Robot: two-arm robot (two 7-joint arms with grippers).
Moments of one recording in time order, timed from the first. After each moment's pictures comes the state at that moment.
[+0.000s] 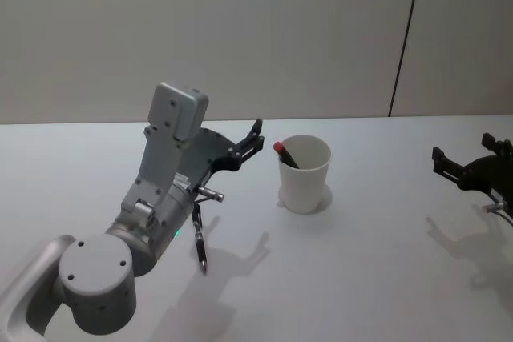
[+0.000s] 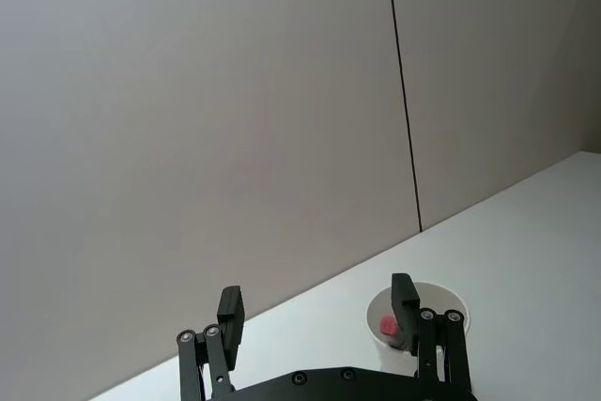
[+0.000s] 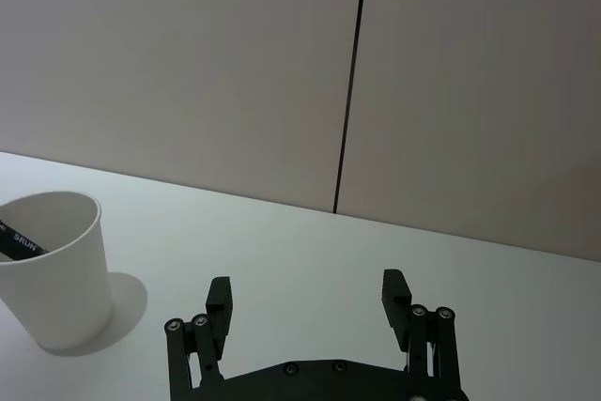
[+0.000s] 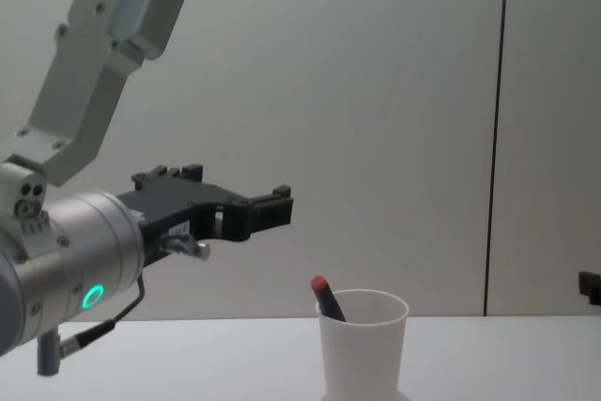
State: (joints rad) left arm -0.20 0.38 0.45 -1.68 -0.25 0.10 0.05; right arm 0.14 0.21 0.01 -1.45 0.09 0.13 0.33
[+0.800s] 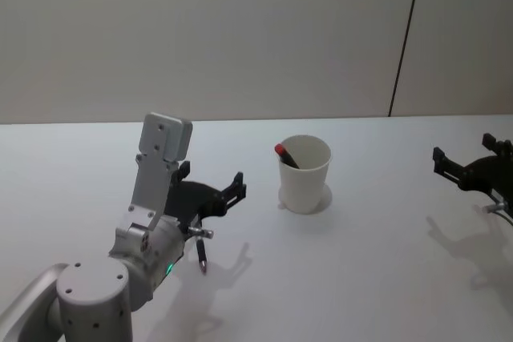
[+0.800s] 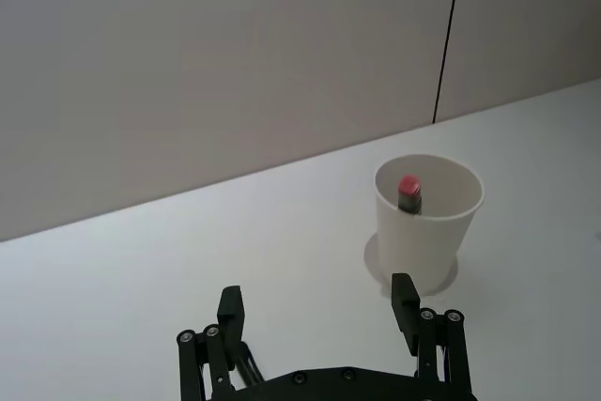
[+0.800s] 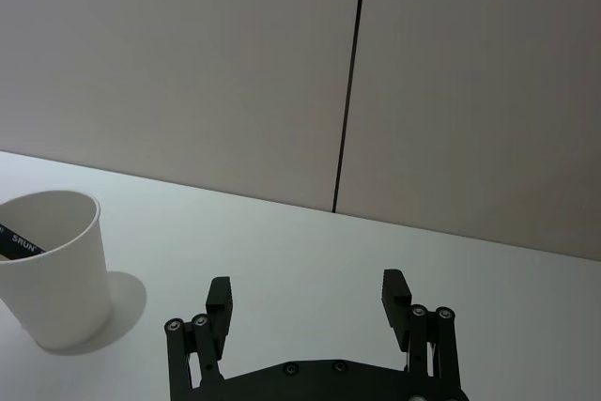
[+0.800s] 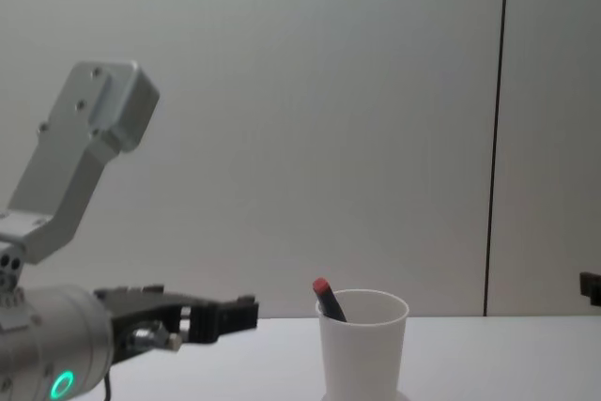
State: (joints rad) left arm -0.12 0.39 0.43 -1.71 -0.43 0.33 0.17; right arm 0.14 0.21 0.01 -1.45 0.09 0.13 0.33
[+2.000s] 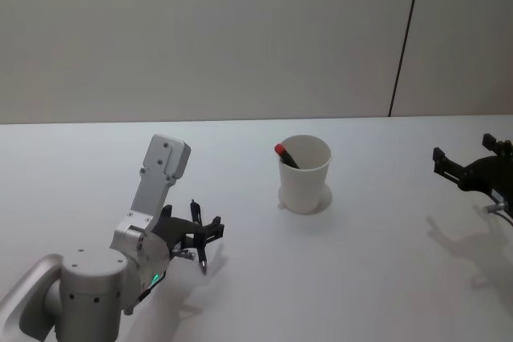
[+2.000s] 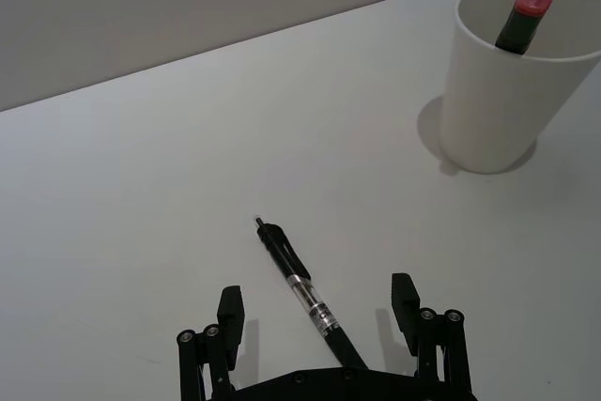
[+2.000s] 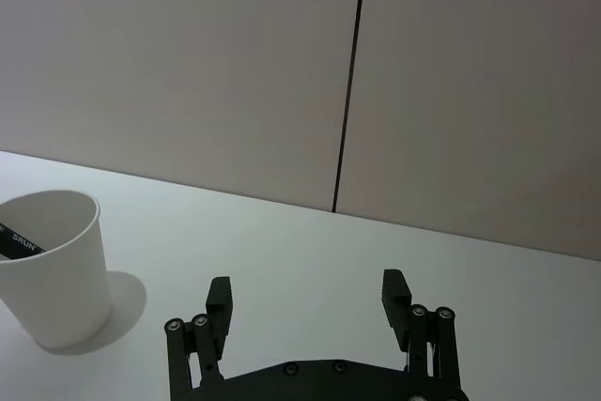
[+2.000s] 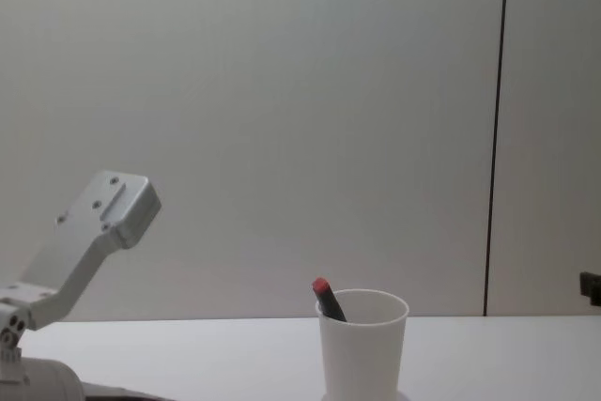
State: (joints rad) left arm -0.18 0.37 0.40 -1.57 -0.41 0.57 0.12; right arm 0.14 0.21 0.01 -1.45 0.09 0.13 0.33
